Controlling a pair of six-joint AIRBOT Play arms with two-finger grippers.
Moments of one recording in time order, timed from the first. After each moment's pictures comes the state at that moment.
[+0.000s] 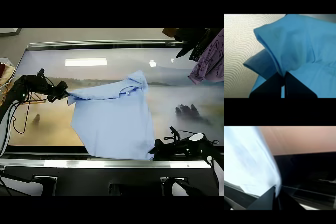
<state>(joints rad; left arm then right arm) 0.20 -1.70 1.48 -2.05 1.00 1.31 -0.32 -1.16 0.39 -0.87 1.20 1.30</state>
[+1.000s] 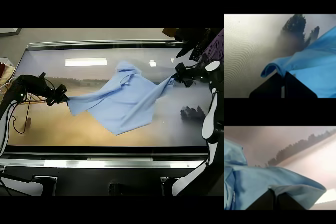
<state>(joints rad) 0.21 -1.69 1.48 -2.05 1.14 1.31 -0.28 -2.00 2.01 -1.00 1.08 1.81</state>
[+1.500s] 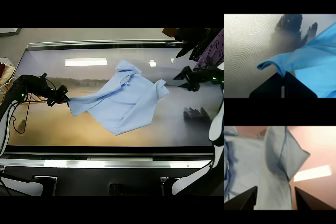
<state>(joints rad) 0.21 -1.69 1.48 -2.05 1.16 1.31 -0.38 -1.92 2.00 -0.96 1.40 1.71</state>
